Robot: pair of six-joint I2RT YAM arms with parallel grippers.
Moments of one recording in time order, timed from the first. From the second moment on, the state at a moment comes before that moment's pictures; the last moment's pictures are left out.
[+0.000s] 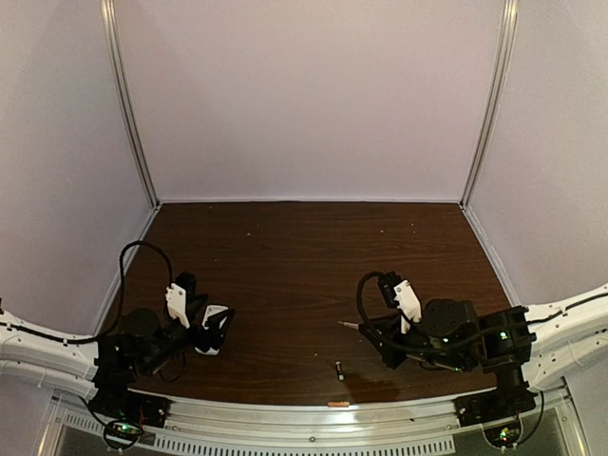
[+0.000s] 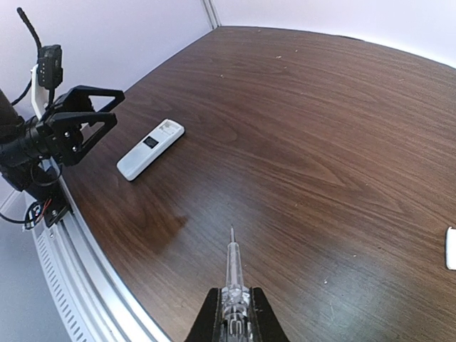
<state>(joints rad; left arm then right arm) -1.12 0.87 0.06 0.58 -0.57 -0.28 1.39 1.02 0.54 -0.03 0.51 0.58</state>
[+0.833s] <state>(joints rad) -1.24 1.27 0.20 0.89 0.04 0.23 1.25 1.24 0.58 0.16 -0.13 0.55</state>
